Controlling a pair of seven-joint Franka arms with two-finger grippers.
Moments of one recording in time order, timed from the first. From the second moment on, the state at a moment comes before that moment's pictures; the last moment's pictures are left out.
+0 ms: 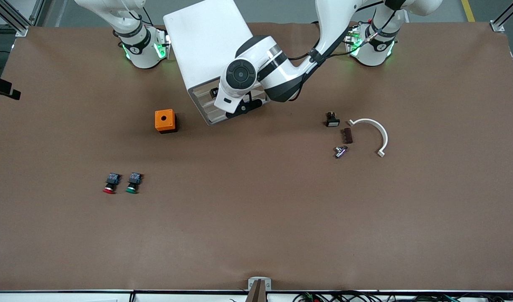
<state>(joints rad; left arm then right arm) -0.68 0.64 -0.35 -1.39 -0.32 1.89 -1.26 -0.06 0.06 -0.12 -1.37 0.03 1.26 -0.06</state>
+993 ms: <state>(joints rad) -0.53 0.52 -0.34 -1.37 -0.26 1.89 -1.24 0.00 -0.08 -0.11 -1.51 0.04 1.34 -0.07</state>
